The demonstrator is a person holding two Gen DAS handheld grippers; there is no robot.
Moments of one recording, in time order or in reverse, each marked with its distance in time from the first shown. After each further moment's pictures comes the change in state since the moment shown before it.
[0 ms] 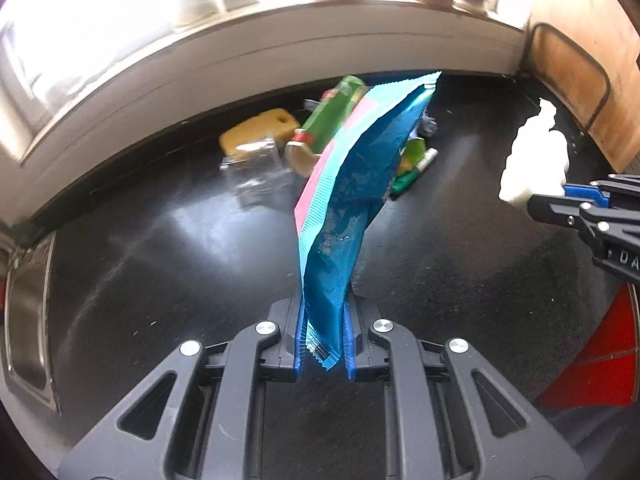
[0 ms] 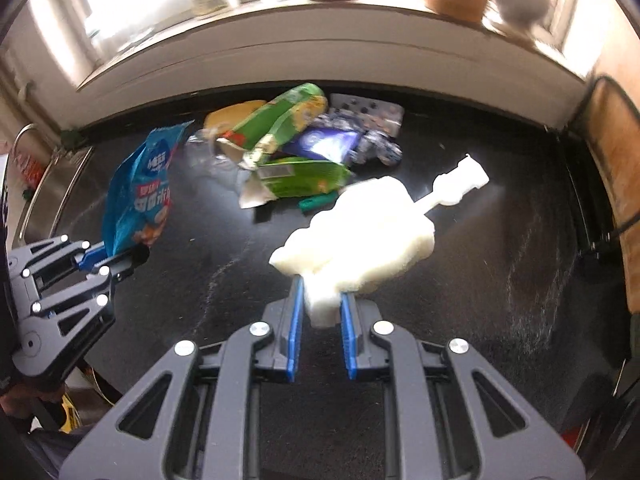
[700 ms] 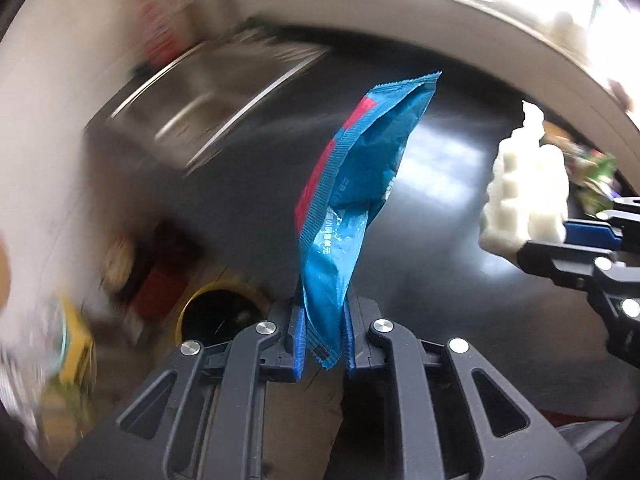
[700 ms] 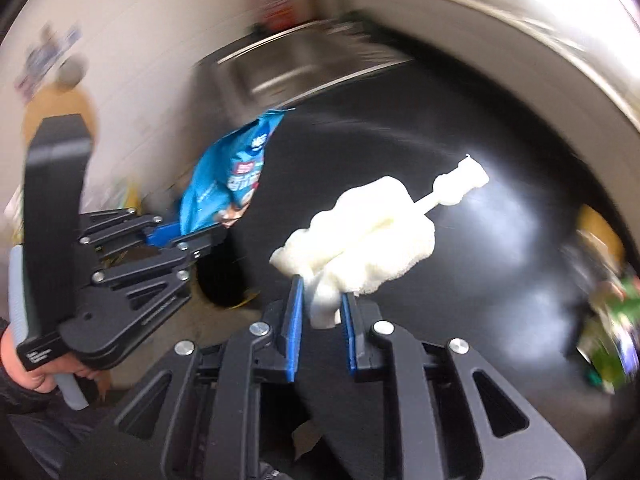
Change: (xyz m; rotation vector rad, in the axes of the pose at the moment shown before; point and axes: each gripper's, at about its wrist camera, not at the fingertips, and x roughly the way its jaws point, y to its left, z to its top) left arm -0.102 0.206 -0.244 -0.767 0.111 0.411; right arm 0.012 0.368 -0.052 -0.841 0.166 0.558
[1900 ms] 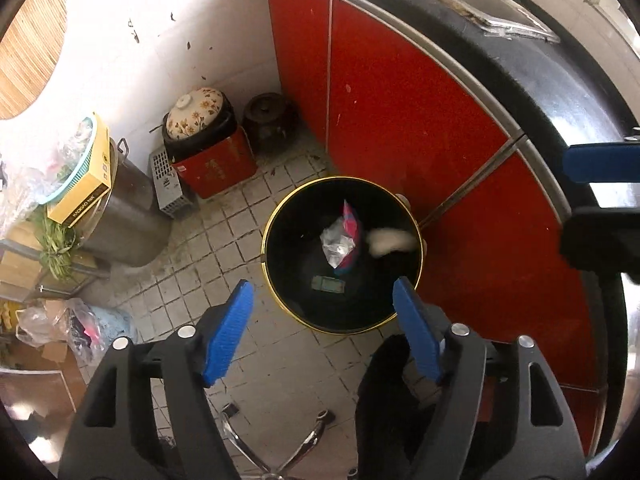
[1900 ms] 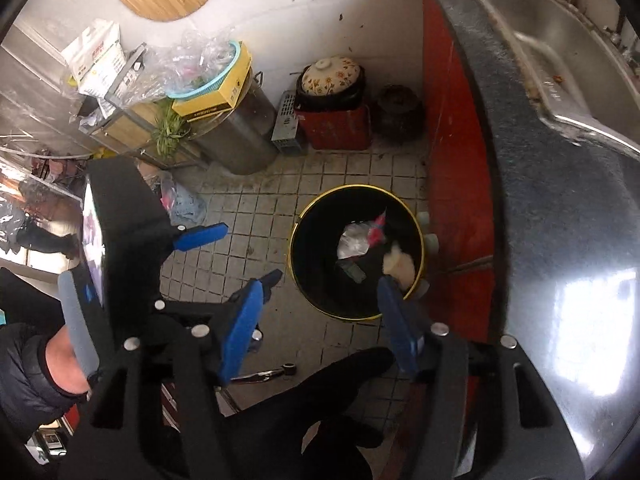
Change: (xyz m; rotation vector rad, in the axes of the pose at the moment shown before) left arm 0.111 0.215 -0.128 -0.439 0.154 0.112; right arm 0.202 0.199 0.087 -0.398 0.272 0.204
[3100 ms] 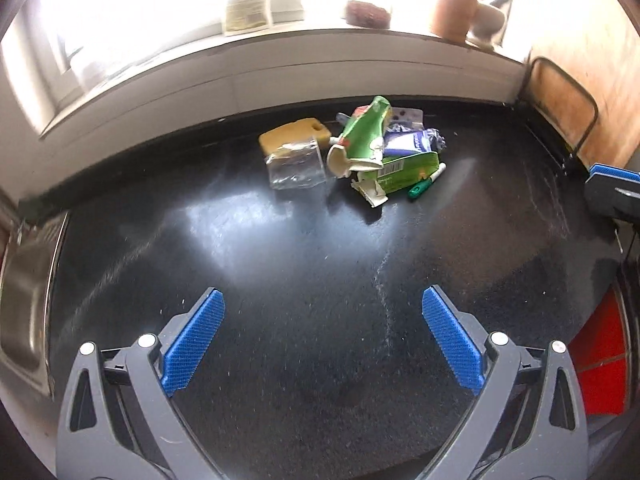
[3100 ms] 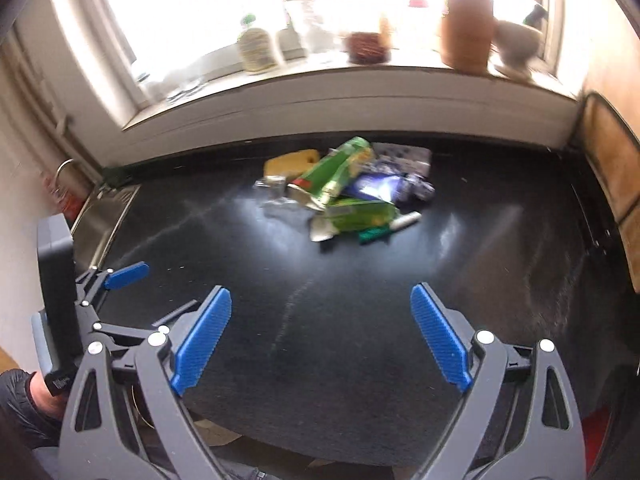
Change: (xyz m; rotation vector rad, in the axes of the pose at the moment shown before) left arm -0.201 -0.479 -0.089 1.183 -0.236 -0.566; right arm -0.345 -0.097 -0.523 1.340 -0.627 -0.687
